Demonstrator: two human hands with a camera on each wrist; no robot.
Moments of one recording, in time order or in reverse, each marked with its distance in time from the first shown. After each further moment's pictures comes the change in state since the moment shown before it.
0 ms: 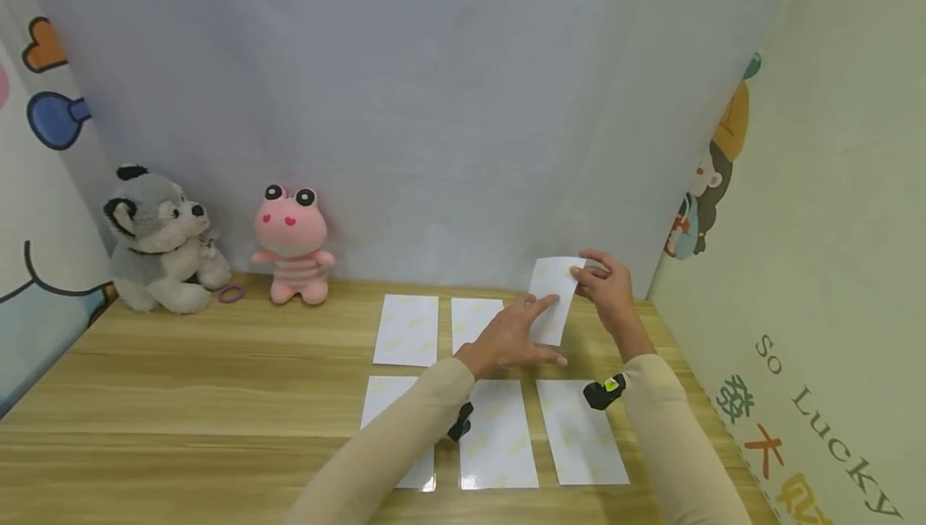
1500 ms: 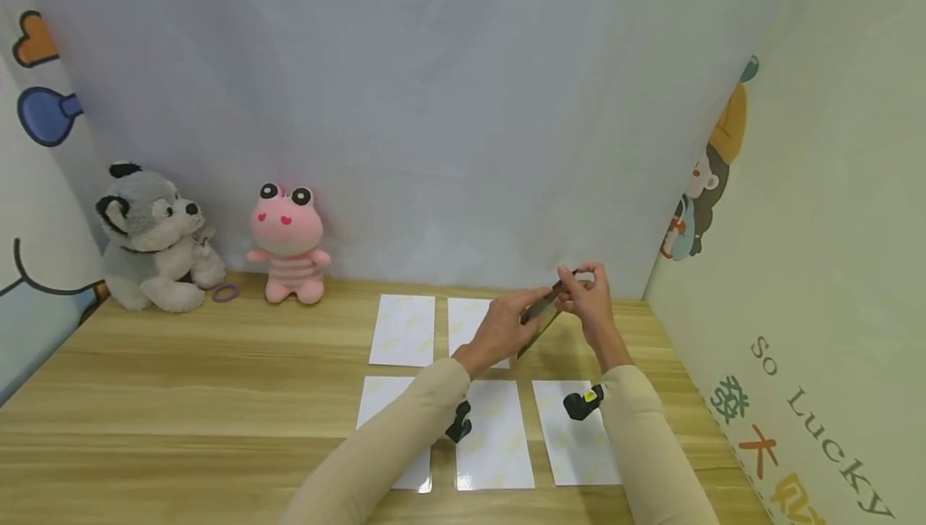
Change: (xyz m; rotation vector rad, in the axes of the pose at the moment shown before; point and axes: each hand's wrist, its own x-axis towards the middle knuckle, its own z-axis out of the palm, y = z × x) left_hand 0.005 0.000 -0.005 -0.175 0.309 0.151; right_hand -0.008 0.025 0.015 -0.039 0.073 0.059
